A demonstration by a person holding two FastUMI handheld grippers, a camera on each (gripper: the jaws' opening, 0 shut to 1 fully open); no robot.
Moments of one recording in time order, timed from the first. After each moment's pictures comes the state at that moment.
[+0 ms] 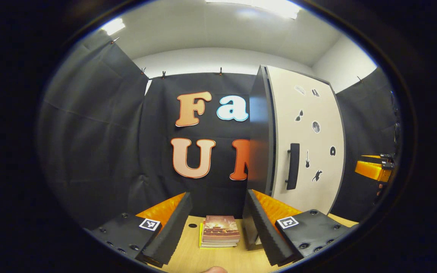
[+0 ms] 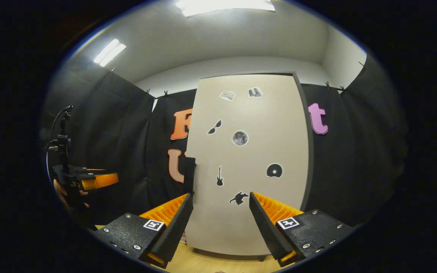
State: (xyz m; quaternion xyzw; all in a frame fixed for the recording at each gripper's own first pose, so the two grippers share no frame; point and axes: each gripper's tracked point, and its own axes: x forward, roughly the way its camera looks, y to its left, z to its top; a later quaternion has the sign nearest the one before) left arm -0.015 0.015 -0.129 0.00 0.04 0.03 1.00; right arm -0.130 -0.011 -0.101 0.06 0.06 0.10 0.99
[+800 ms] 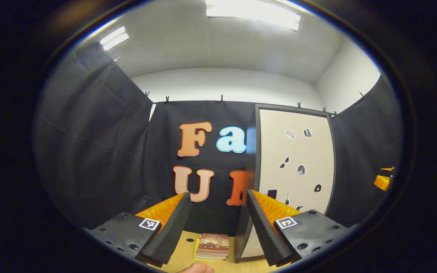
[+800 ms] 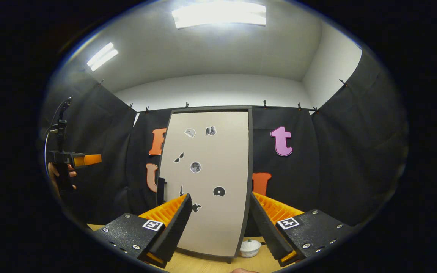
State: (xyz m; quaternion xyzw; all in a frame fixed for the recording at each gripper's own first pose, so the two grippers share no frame) left arm -0.048 -0.032 0.001 0.02 -0.04 0.06 1.00; right arm -0.218 -0.127 -0.007 0.03 0.02 0.02 1.00
